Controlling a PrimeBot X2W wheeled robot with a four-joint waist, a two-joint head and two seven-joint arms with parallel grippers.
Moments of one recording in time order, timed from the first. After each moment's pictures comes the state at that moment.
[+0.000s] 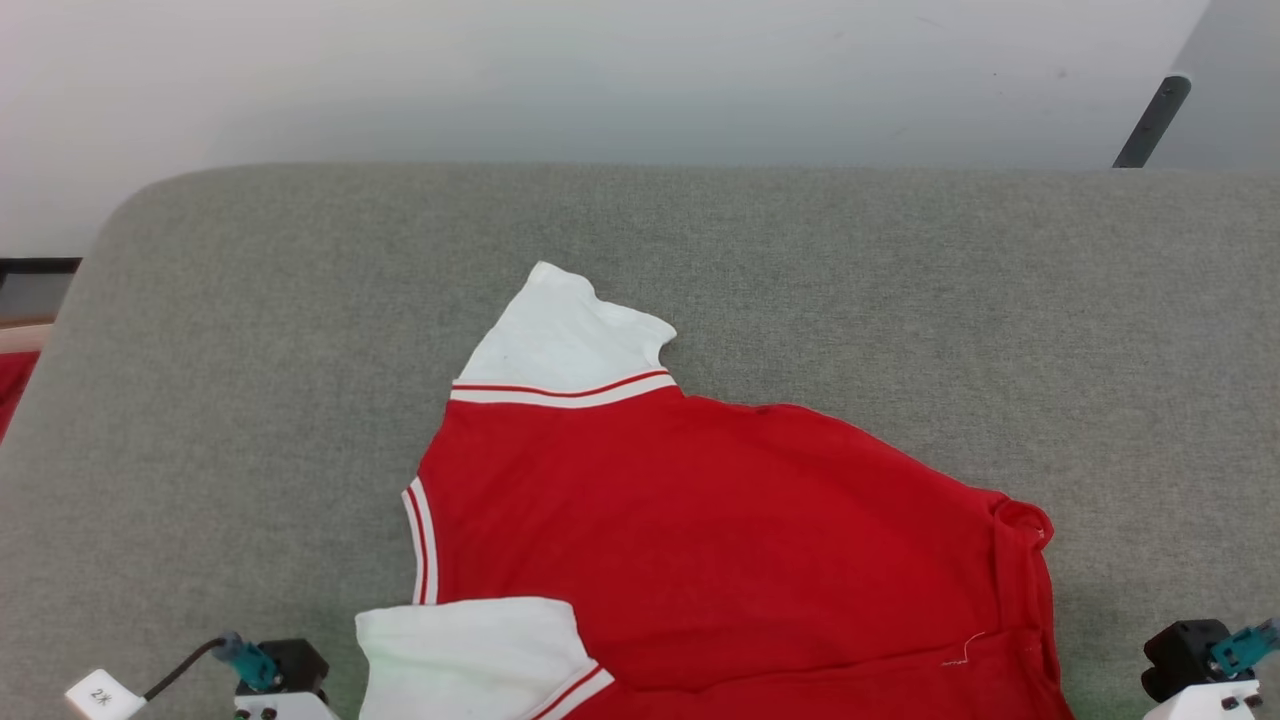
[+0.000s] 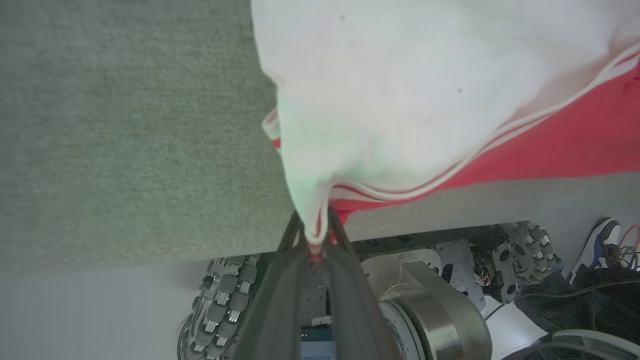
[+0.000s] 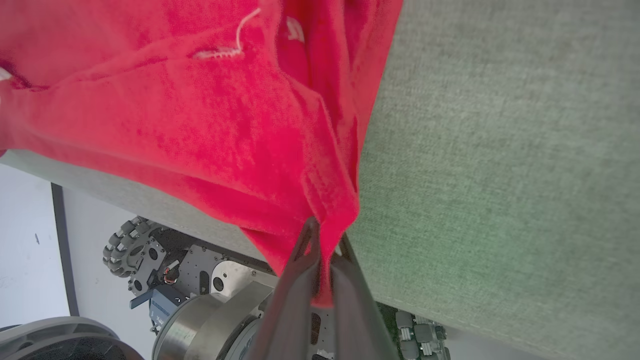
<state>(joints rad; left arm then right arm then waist) -0.43 0.99 -1.23 -0.06 -1.56 0.41 0.27 0.17 -0.34 0.01 -0.15 0.67 0.13 1.00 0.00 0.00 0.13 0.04</state>
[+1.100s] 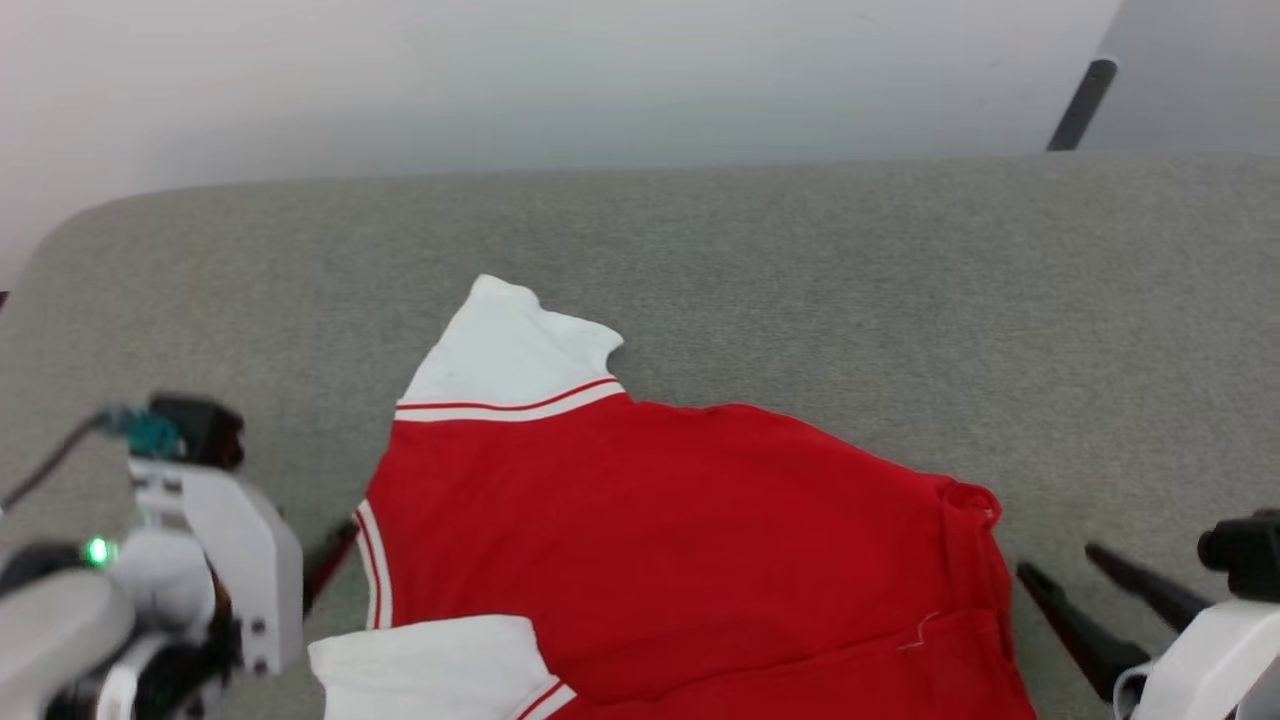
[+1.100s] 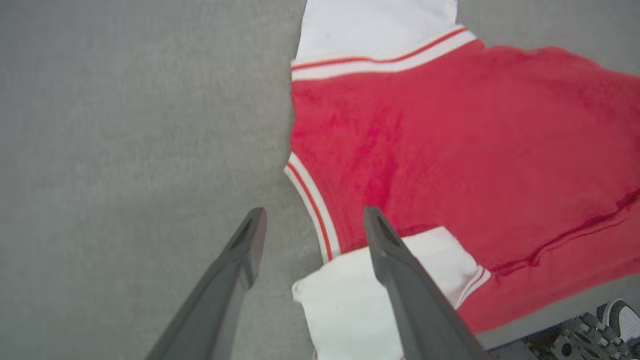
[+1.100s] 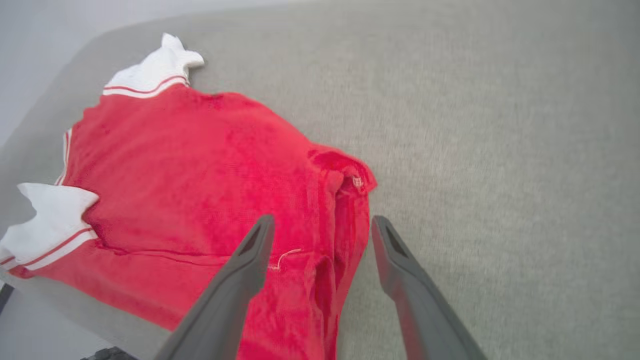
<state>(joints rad) -0.70 1.12 -1.12 -0.18 -1.39 0.42 0.31 0.08 -0.37 0.04 -0.30 0.60 0.13 0.60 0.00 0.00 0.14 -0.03</state>
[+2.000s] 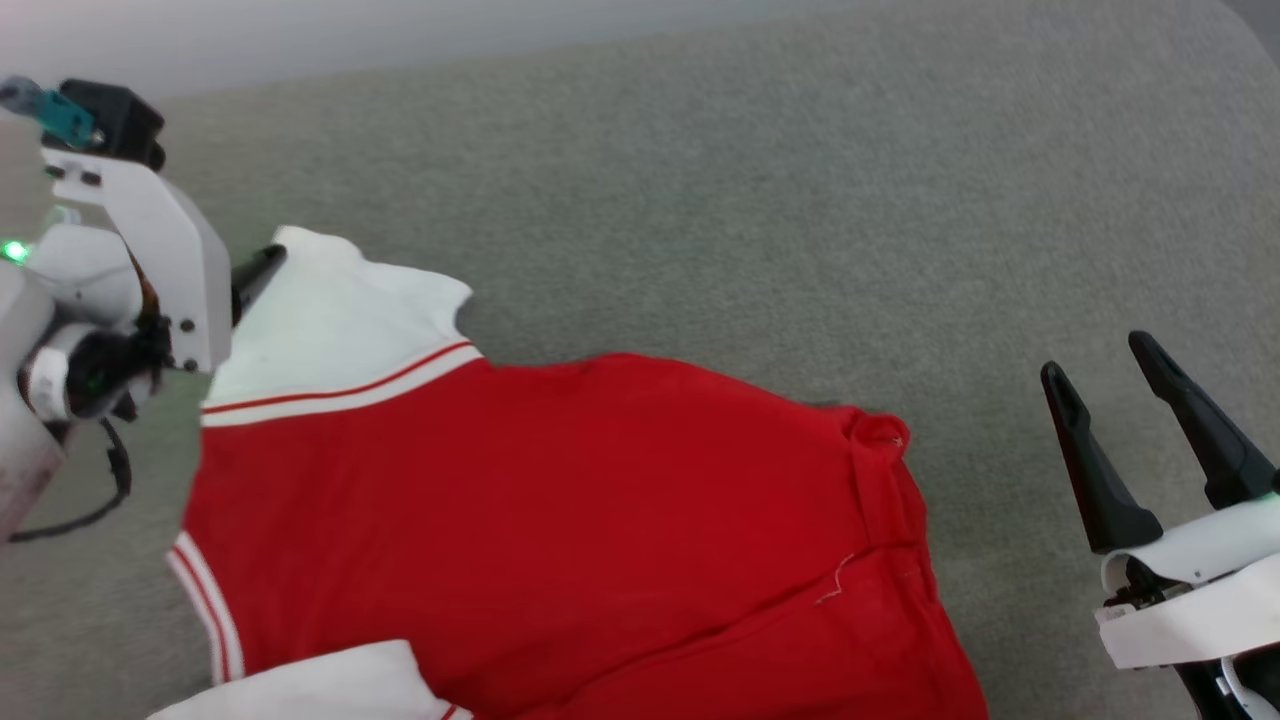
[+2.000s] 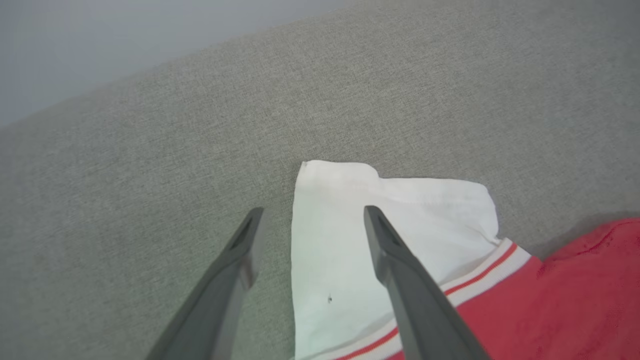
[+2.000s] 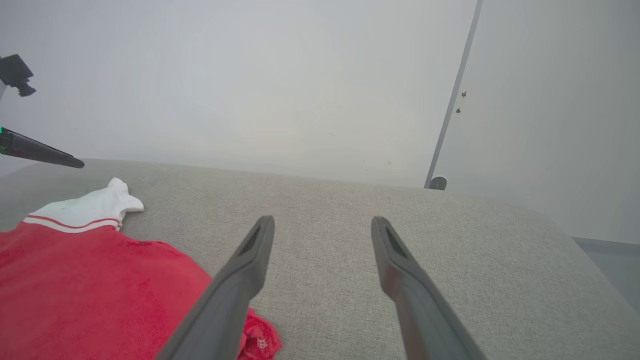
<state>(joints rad) -1.14 0.84 -1.09 0.51 -1.24 0.03 0.42 -0.10 -0.36 0.12 -0.25 0.40 0.13 -0.03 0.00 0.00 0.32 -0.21</state>
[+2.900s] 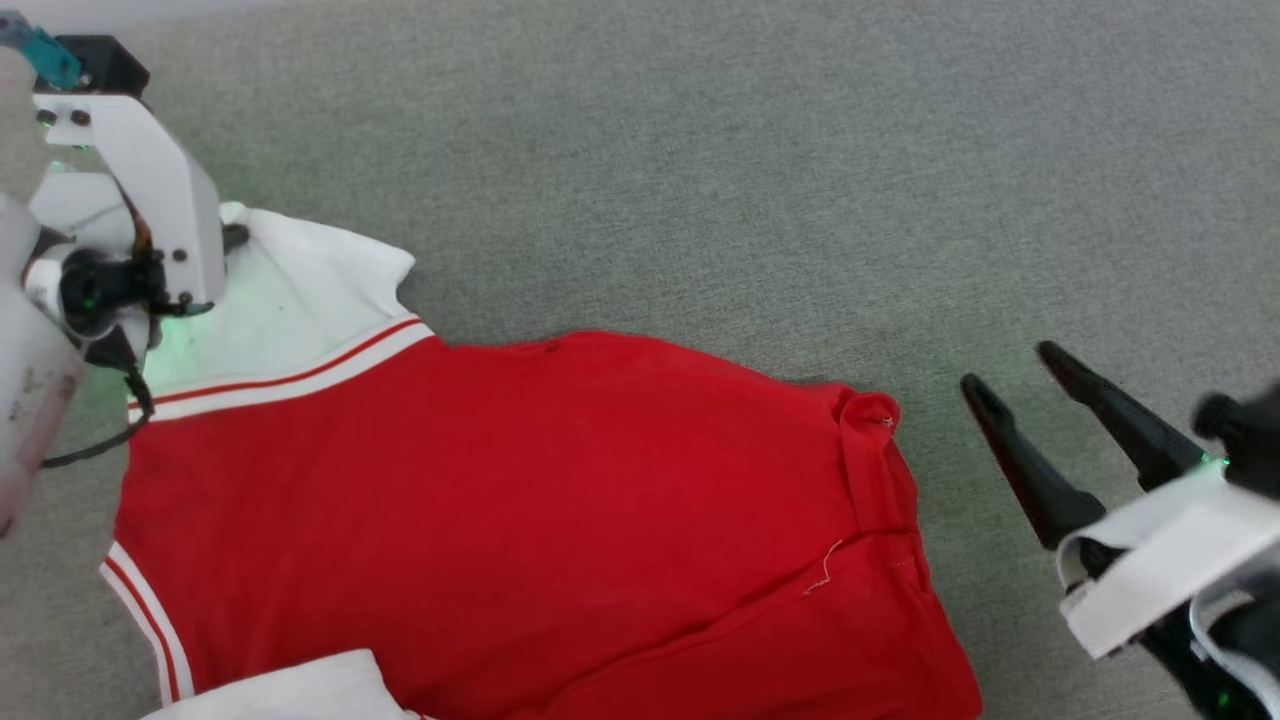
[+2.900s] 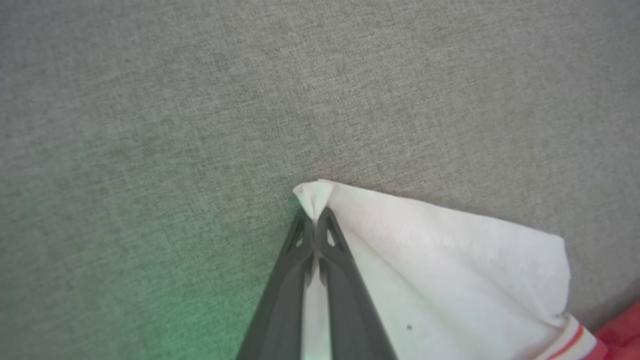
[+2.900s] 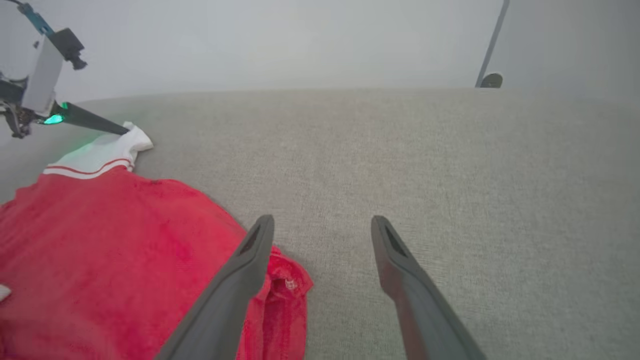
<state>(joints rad) -1.26 0.65 -1.10 0.92 -1.30 -0.09 0.58 -0.17 -0.38 0.19 -0.29 0.56 0.13 0.26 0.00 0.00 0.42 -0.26</state>
